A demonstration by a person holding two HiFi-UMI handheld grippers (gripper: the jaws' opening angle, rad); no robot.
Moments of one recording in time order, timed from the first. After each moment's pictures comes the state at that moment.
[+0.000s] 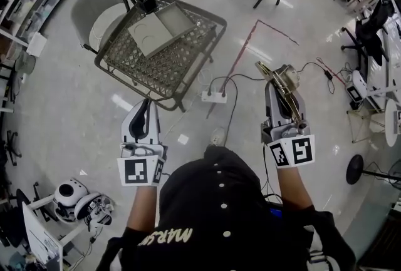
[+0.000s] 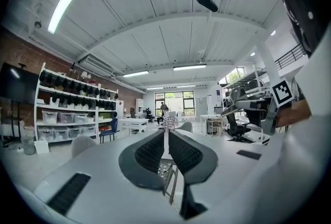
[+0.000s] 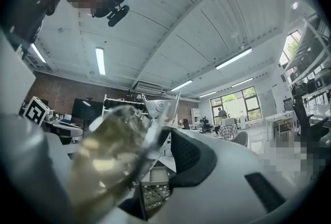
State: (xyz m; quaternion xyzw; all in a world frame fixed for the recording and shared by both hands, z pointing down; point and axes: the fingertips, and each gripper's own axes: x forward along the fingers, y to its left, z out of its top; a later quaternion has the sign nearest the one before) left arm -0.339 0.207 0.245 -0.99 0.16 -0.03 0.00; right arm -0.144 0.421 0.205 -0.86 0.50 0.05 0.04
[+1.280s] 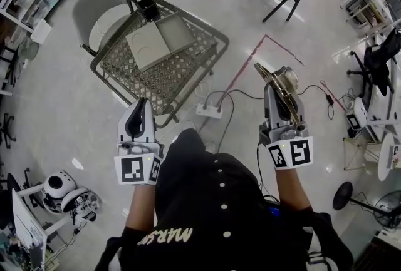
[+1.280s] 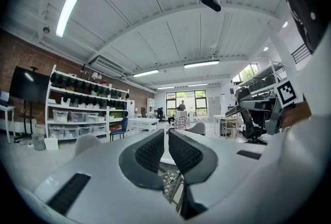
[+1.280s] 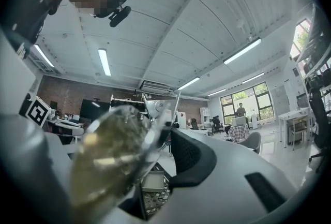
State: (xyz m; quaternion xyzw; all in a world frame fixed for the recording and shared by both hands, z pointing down) left arm -0.227 0.168 0.261 -0.97 0.23 -0.03 -0.01; right arm -0.007 0.369 0.220 -0.83 0.55 0.05 0.04
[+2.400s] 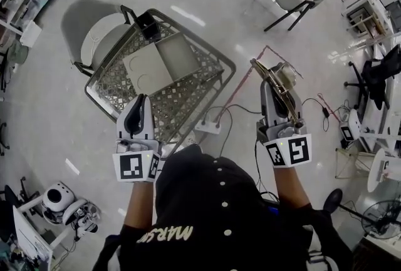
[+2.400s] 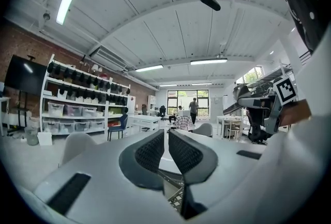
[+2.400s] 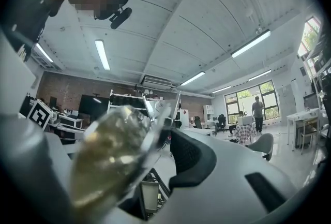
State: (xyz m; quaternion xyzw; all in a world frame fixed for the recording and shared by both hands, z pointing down) left arm -0.114 -0.004 0.277 -0.97 0.23 -0.03 -0.04; right arm 0.097 0.185 0.216 -0.83 0.56 0.04 0.02
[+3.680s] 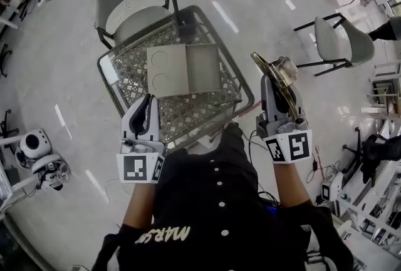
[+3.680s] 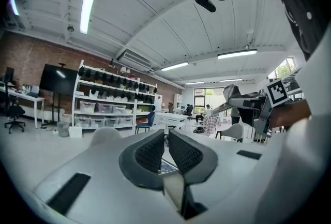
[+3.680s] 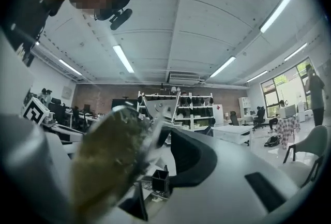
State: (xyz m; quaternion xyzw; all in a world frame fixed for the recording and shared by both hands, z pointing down) left arm -0.103 -0.072 0.304 -0.92 0.38 -0.04 -0.06; right arm 0.151 0.000 0.239 -0.70 0.71 0.03 0.02
